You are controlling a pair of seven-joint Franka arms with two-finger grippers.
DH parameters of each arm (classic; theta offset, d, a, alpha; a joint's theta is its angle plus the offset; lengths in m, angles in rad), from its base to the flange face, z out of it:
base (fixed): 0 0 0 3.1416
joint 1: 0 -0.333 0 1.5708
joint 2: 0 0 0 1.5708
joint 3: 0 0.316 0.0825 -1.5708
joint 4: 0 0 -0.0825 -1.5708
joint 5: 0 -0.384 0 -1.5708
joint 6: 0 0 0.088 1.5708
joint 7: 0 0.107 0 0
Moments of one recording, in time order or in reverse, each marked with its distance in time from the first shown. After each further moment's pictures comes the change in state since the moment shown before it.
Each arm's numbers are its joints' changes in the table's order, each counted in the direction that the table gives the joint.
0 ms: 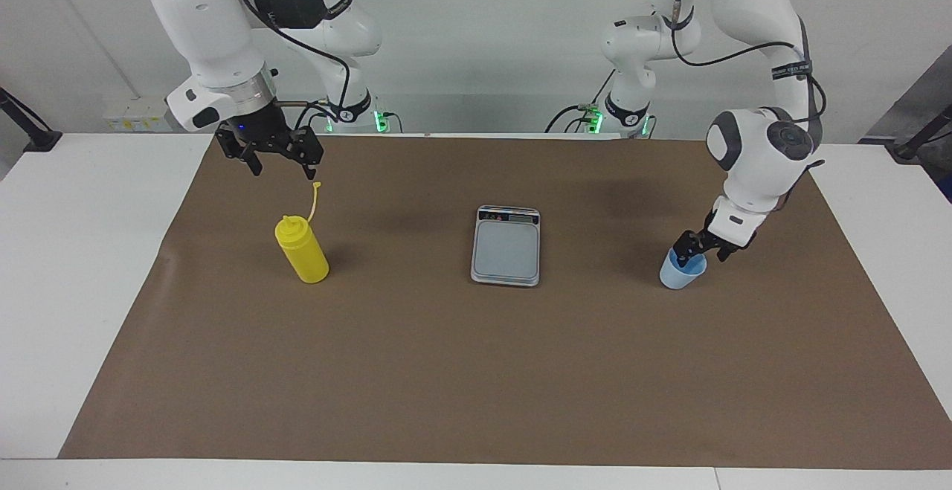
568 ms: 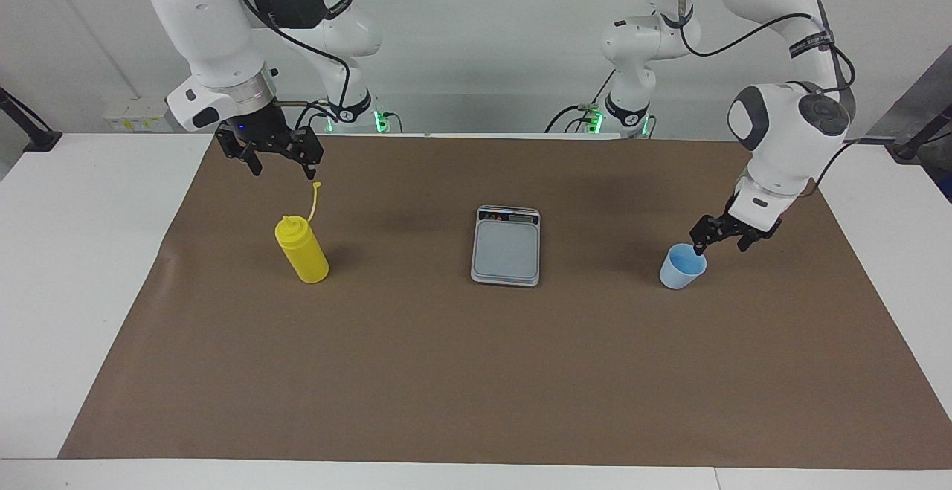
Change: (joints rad) left arm 0.000 -0.053 0.010 -0.108 -0.001 -0.167 0.061; right arm 0.000 0.000 0.000 0.000 0.000 0.000 0.000
